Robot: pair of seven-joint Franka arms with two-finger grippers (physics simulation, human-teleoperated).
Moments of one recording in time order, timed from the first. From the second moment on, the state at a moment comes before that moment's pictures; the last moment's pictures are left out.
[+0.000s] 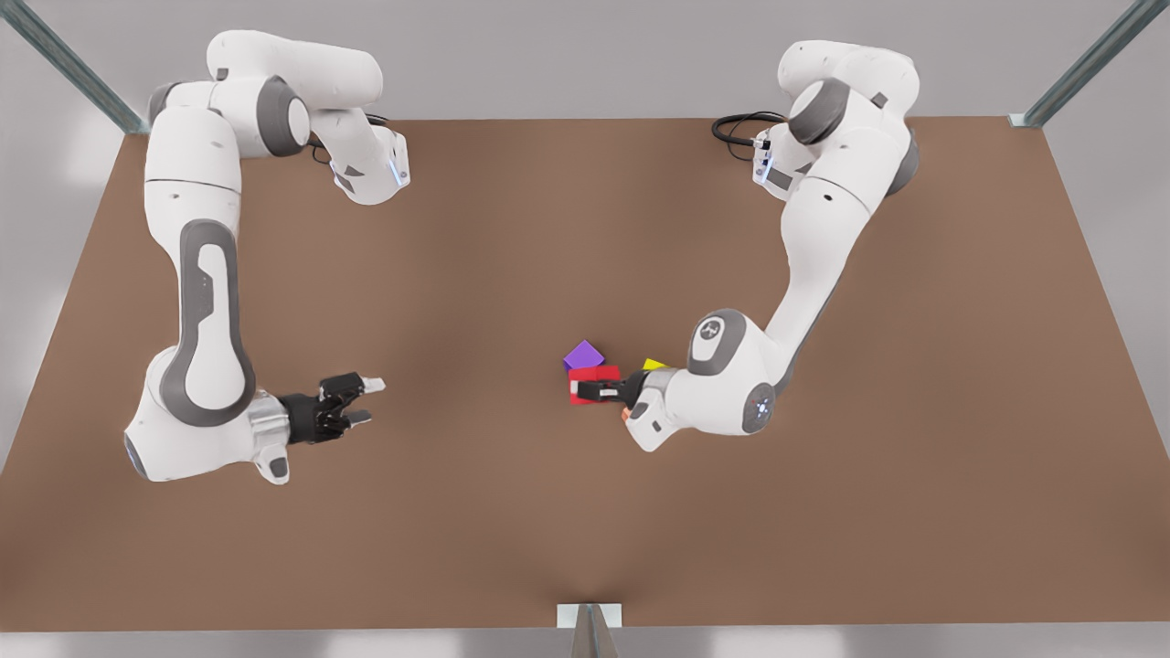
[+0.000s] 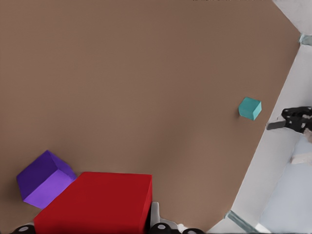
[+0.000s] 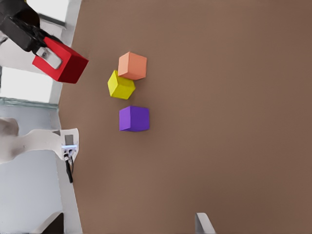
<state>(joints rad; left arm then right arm) -0.19 0.91 -0.51 -1.12 -0.53 2.02 -0.40 0.00 0.74 -0.03 -1.24 0.84 1.42 -0.82</state>
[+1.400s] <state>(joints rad) -0.21 1.03 -0.60 -1.13 -1.15 2.29 0.48 0.23 0.85 0.01 -1.38 1.59 1.62 -2.27</state>
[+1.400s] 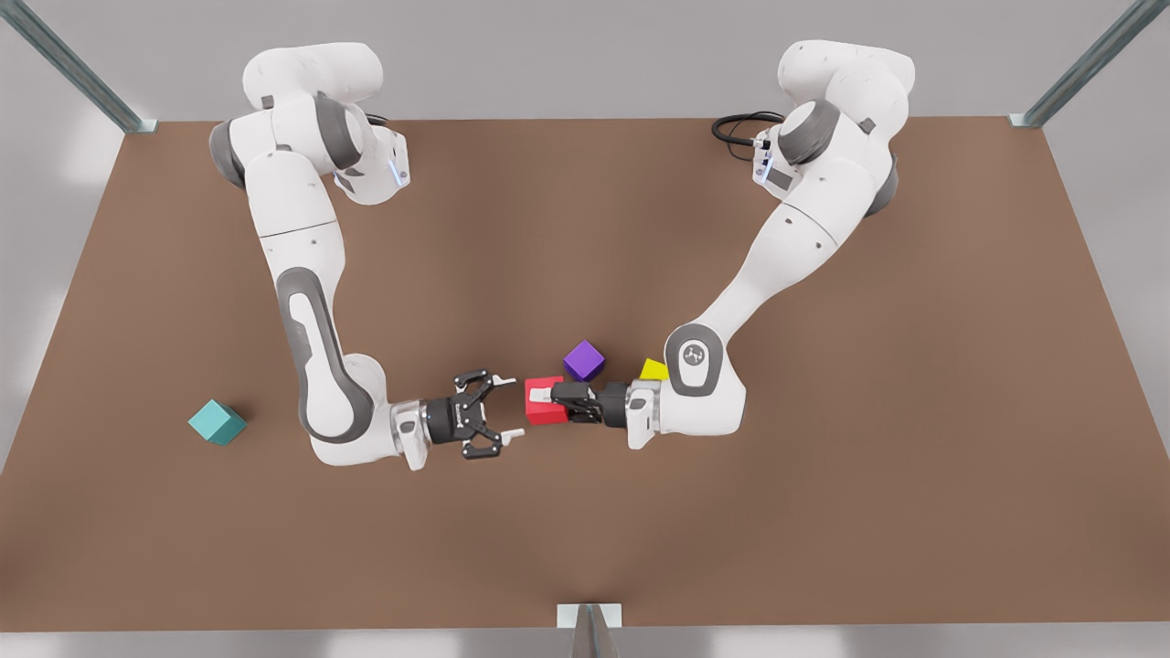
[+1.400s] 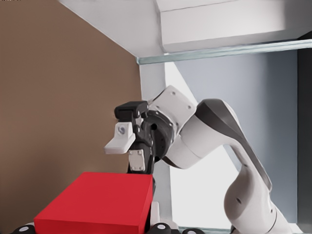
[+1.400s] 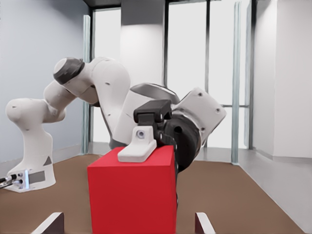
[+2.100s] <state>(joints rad) -0.25 1.07 -0.60 -1.07 -1.15 2.34 0.53 0.25 0.85 0.03 -1.37 1.63 1.65 -2.38</state>
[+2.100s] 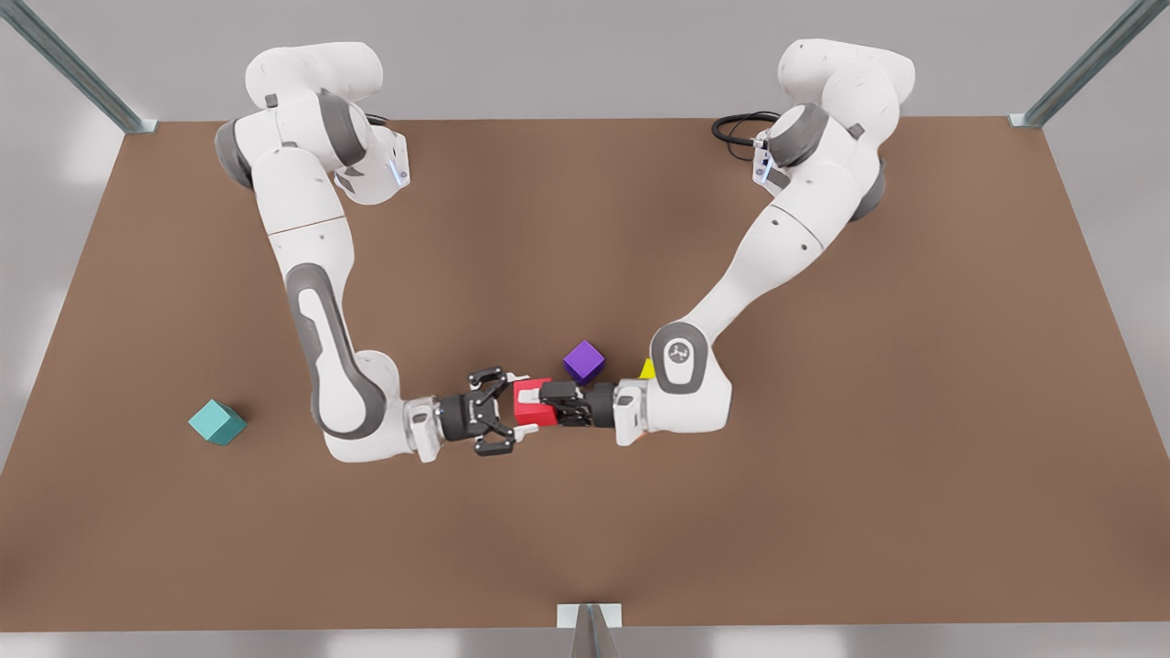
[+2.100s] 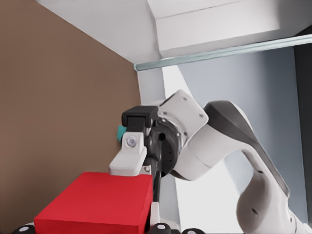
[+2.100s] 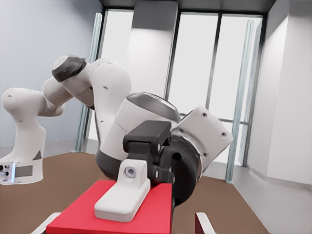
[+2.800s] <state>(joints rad) -0.27 1.08 -0.60 -1.06 -1.17 2.38 0.56 0.25 0.87 0.05 -1.37 1.63 1.68 -2.41</state>
